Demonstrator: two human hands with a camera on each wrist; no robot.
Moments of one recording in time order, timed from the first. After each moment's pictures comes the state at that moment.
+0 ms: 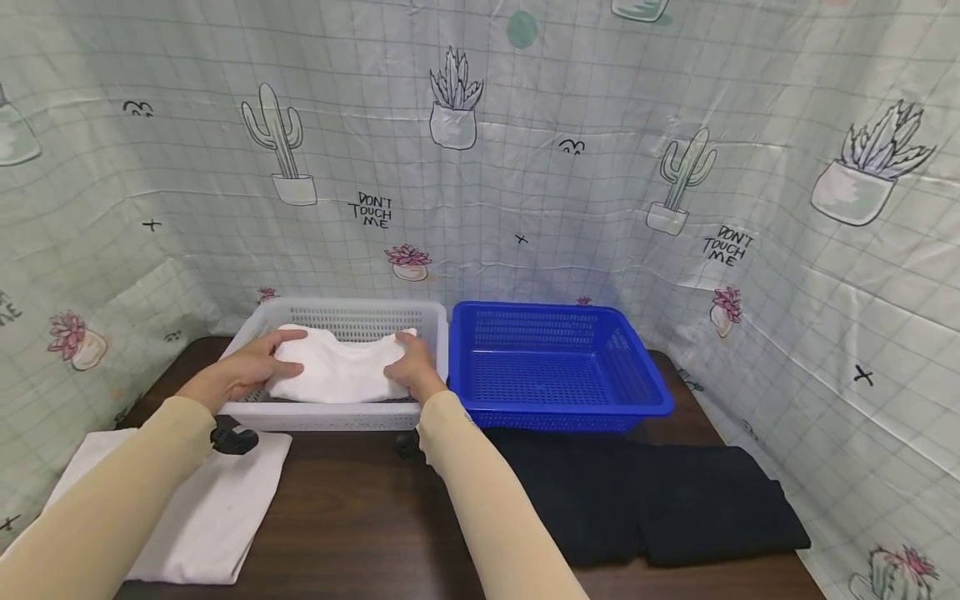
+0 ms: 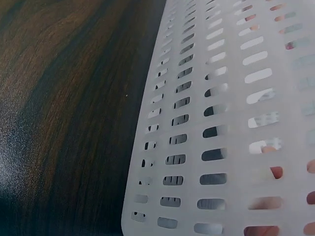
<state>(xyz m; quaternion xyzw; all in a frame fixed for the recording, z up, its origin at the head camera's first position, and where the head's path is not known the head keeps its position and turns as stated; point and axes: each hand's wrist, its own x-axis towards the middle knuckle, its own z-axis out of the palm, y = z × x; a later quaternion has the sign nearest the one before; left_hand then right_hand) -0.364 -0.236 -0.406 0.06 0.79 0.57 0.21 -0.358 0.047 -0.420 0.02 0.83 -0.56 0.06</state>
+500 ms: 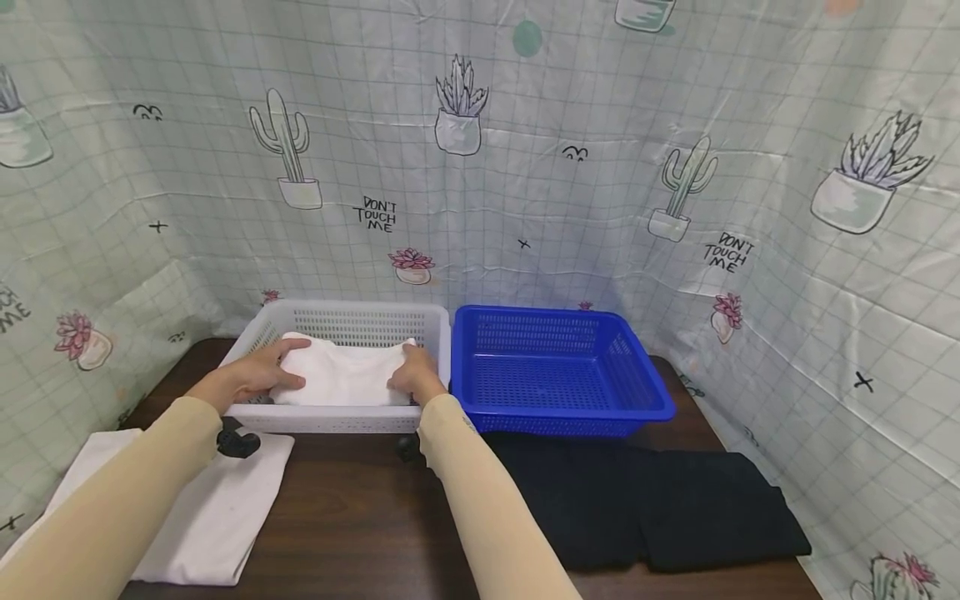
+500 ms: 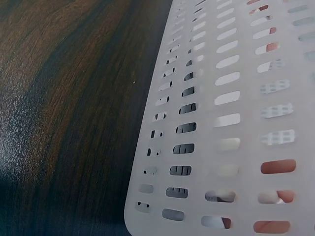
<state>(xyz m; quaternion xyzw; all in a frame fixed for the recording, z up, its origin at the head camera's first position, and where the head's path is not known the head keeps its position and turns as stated) -0.366 -0.235 -0.413 0.06 0.83 0.51 0.22 -0.358 0.046 -0.418 0.03 0.88 -0.46 0.10</state>
